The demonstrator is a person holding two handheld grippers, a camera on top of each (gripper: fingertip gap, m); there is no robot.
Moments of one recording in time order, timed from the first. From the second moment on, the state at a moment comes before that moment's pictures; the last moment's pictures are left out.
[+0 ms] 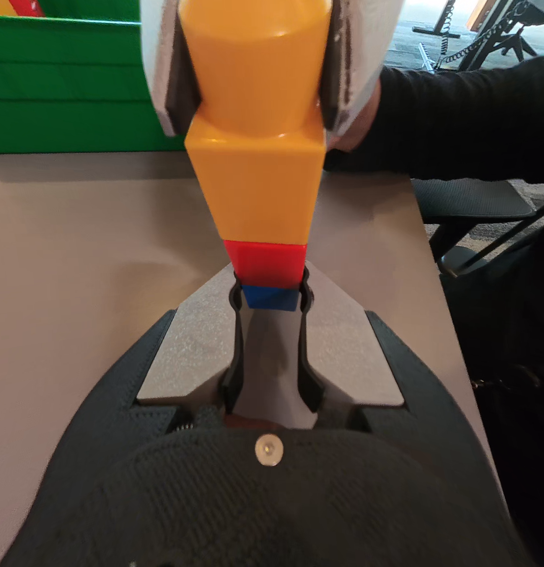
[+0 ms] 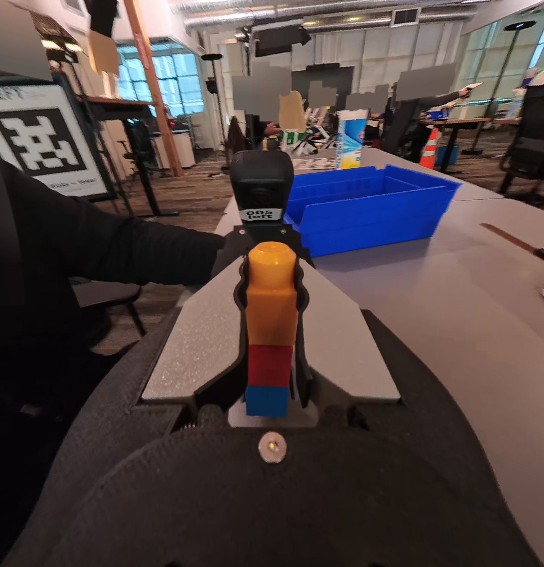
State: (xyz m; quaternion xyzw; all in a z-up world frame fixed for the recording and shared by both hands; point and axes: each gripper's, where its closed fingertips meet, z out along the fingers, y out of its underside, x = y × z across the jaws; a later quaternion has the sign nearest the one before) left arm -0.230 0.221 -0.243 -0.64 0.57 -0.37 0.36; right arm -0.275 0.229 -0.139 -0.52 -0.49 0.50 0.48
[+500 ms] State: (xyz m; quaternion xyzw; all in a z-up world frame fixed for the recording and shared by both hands) left arm -0.230 0.214 -0.242 -0.62 0.58 -0.38 0.35; right arm -0.276 0.223 -0.139 -0.52 -0.49 0.51 0.48
